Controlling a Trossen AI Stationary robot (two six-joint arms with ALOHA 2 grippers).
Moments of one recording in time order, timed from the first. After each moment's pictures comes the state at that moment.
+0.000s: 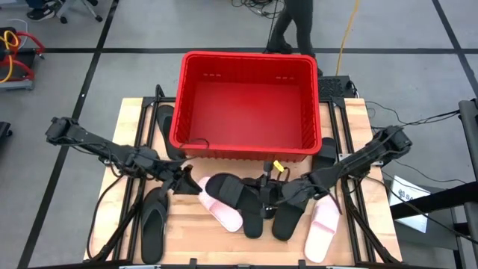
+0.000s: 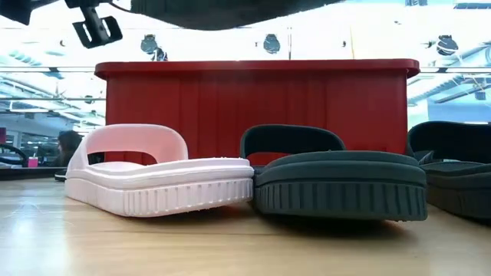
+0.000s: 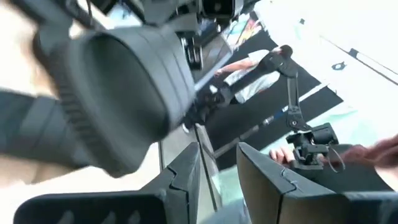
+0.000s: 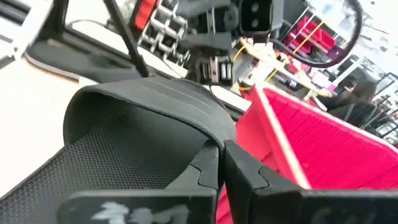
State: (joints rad) left arm -0.31 0.85 0.44 0.38 0.18 -0.88; right arm 0.46 1.54 1.01 0.27 0.64 -0.35
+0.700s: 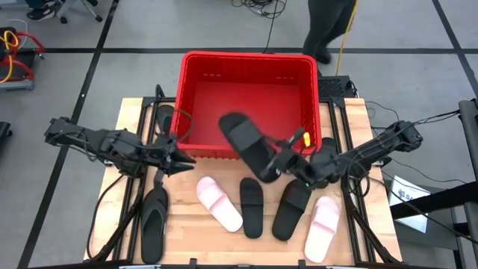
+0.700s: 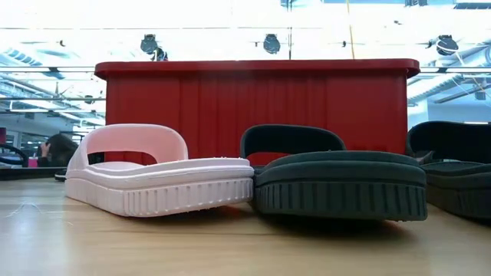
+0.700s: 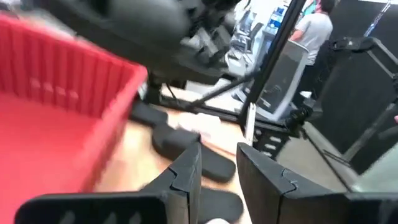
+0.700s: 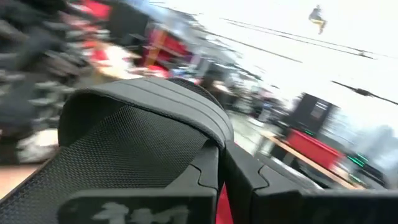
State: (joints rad) left arm -0.31 0.78 0.88 -0.26 -0.15 -0.34; right arm 0.35 1.39 1.01 0.68 1.10 -0.66
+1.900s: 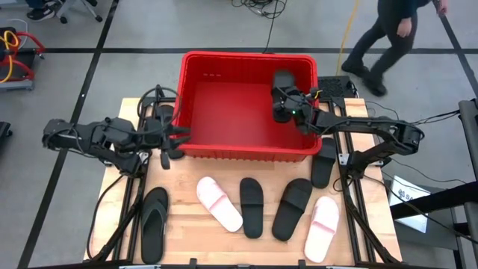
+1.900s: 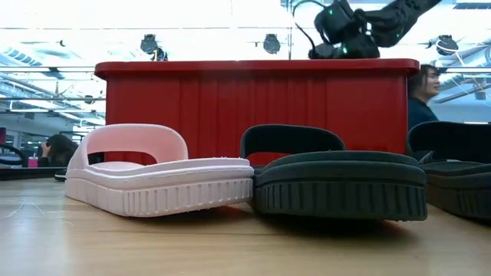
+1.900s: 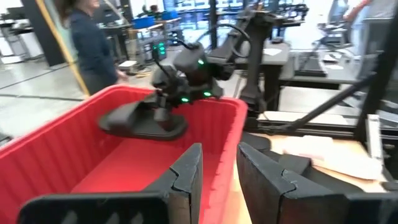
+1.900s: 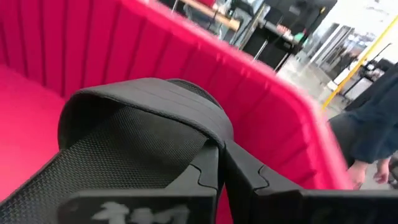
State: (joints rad) left arm -0.19 0.79 1.00 -0.35 -0.42 -0.02; right arm -0.44 1.39 0.81 0.14 0.99 -0.06
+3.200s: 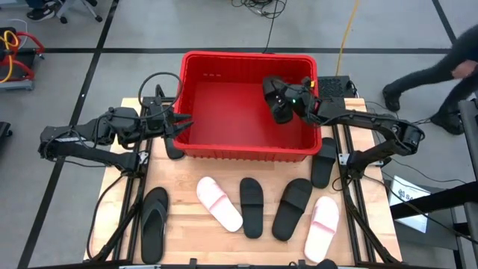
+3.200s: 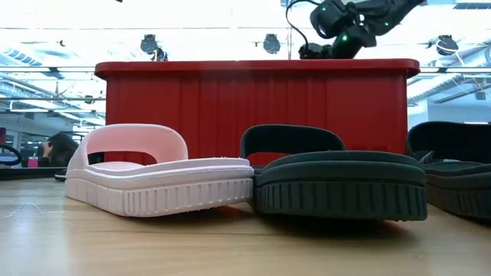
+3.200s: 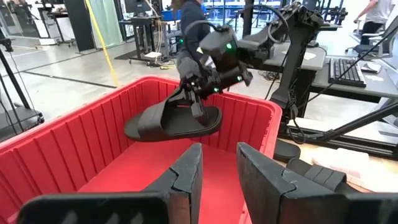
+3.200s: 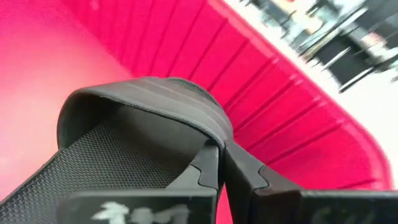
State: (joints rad) left arm 0.01 0.79 1.00 -0.35 -0.33 -0.06; right arm -0.52 1.40 0.98 -0.13 0.61 -0.17
